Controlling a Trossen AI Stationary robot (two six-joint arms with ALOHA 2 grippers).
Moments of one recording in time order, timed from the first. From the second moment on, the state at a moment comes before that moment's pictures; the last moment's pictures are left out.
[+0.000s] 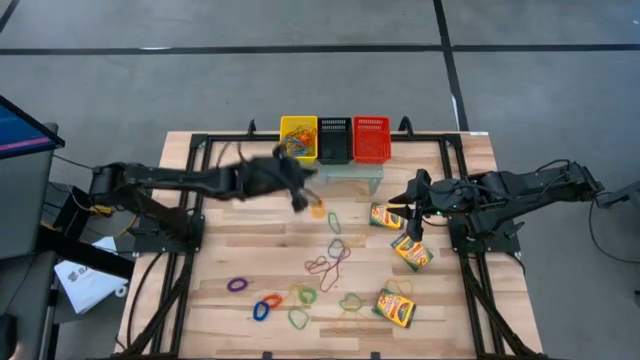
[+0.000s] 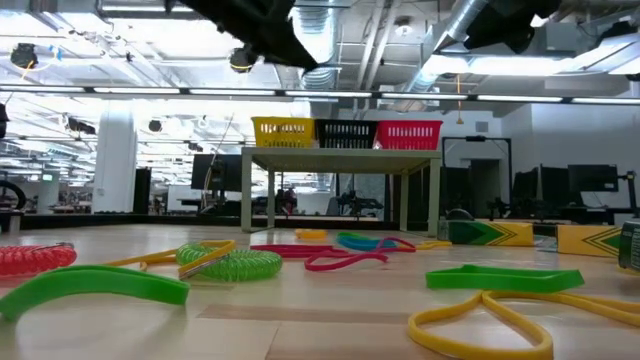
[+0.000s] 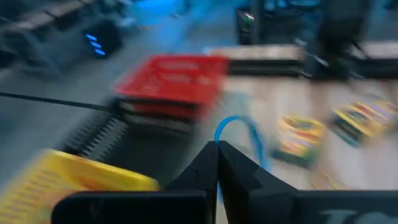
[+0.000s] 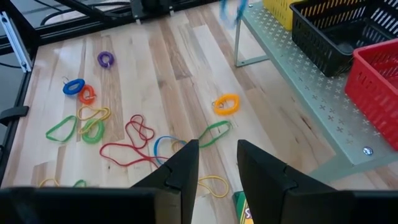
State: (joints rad) left arm 0.12 1.36 0.99 0.03 -0.37 0.12; right arm 0.20 0.90 0.91 -0.65 0.34 0.36
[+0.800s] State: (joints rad) left arm 0.42 1.38 1.12 -0.26 -0.37 0.23; right arm 0.20 0.90 0.91 -0.65 0.34 0.34
